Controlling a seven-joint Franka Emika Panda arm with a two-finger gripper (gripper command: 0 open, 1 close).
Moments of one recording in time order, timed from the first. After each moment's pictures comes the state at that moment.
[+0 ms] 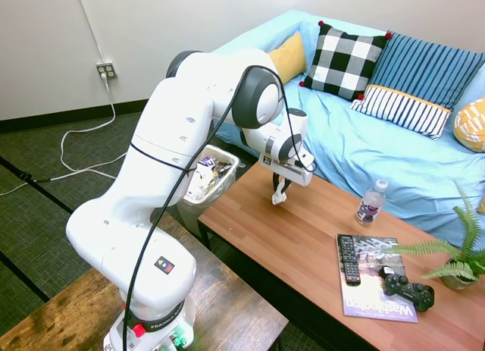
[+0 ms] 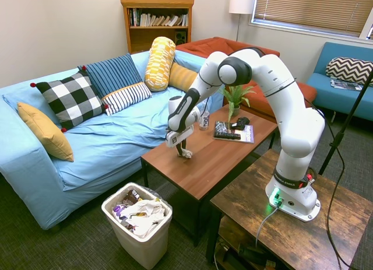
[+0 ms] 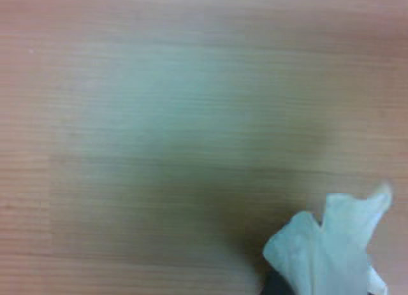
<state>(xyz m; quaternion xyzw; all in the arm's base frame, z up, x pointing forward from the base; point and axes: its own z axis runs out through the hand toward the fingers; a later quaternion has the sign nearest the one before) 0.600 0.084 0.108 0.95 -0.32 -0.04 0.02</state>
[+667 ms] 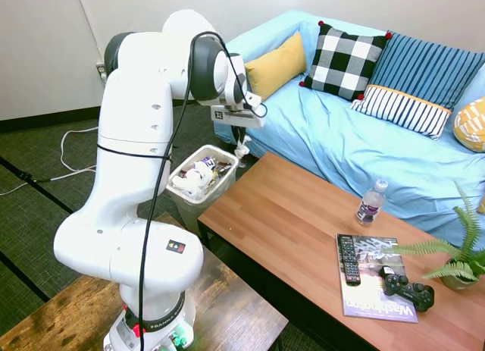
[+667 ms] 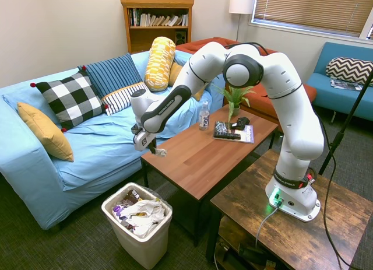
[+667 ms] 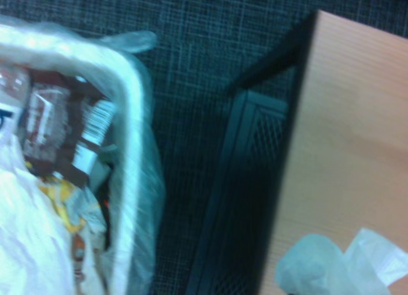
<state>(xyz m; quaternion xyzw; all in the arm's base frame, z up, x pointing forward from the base) 0.574 0.329 0.218 0.98 -0.21 0.02 0.06</state>
